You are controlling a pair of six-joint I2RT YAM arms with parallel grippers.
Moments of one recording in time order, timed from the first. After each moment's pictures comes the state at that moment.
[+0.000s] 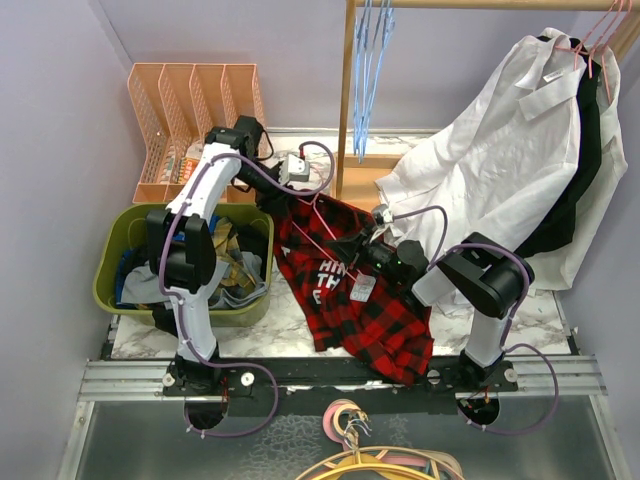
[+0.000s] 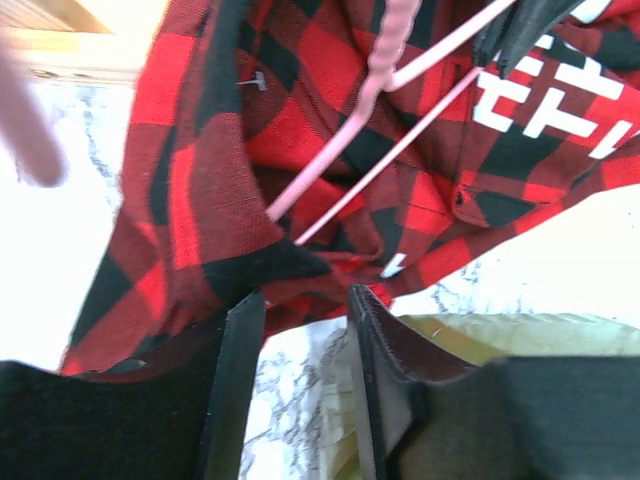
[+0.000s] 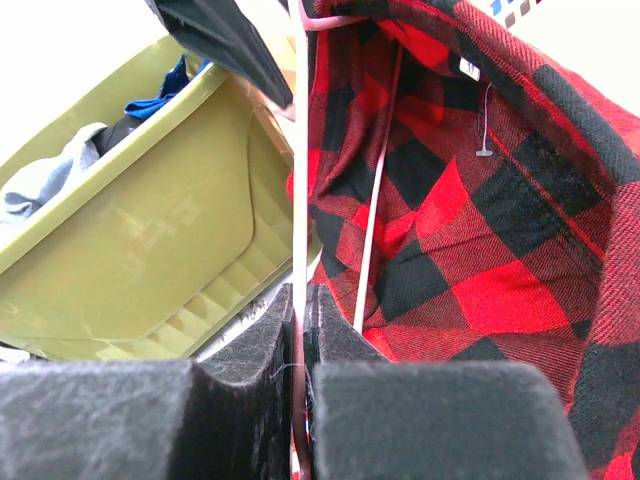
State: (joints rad) left arm -0.22 1.99 1.87 -1.30 0.78 1.22; right arm 0.69 1.85 0.47 1.50 -0.29 0.51
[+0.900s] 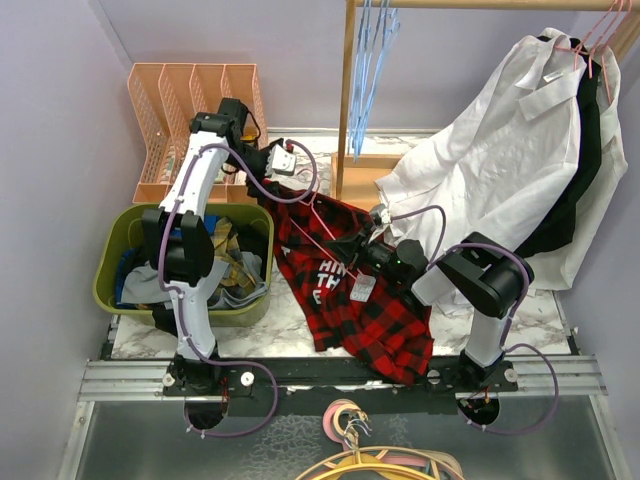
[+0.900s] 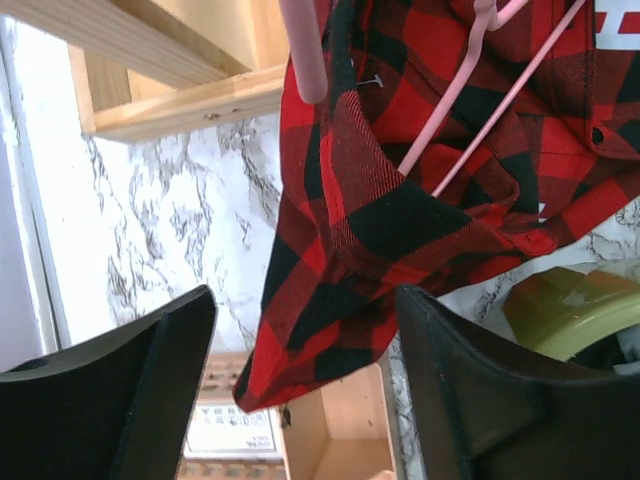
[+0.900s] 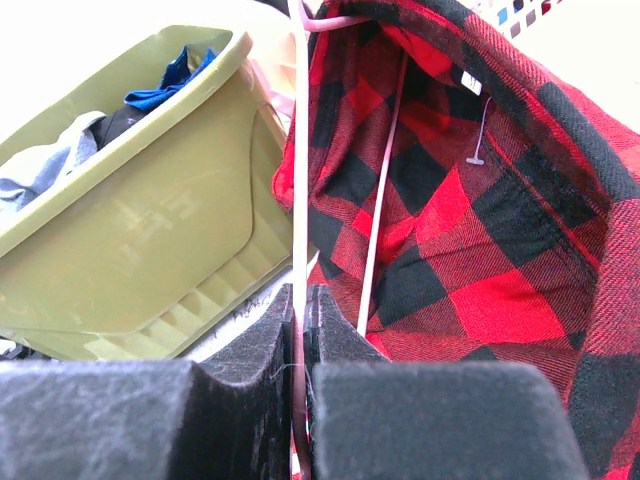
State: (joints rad) left arm -0.15 2.01 2.03 -1.29 0.80 1.56; right arm 0.69 1.85 0.48 1.50 -0.32 0.46
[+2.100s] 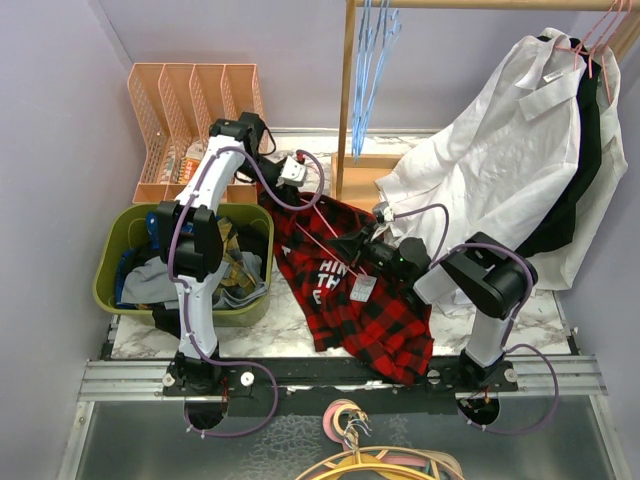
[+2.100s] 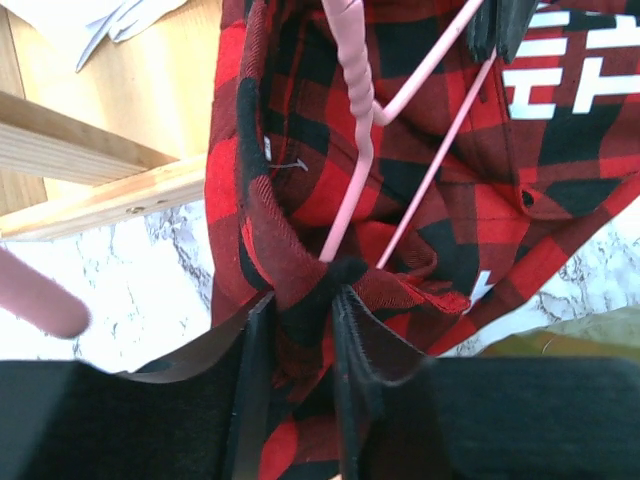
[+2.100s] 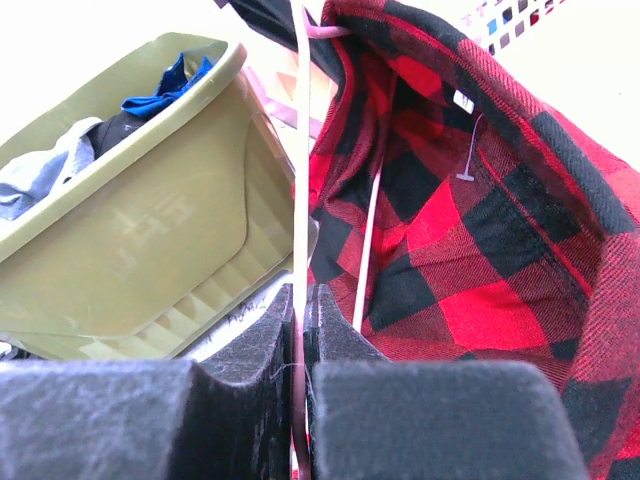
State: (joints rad) left arm -0.21 2.12 2.05 -1.40 0.92 1.67; right arm 0.66 1.84 0.48 1.49 -0.32 0.46
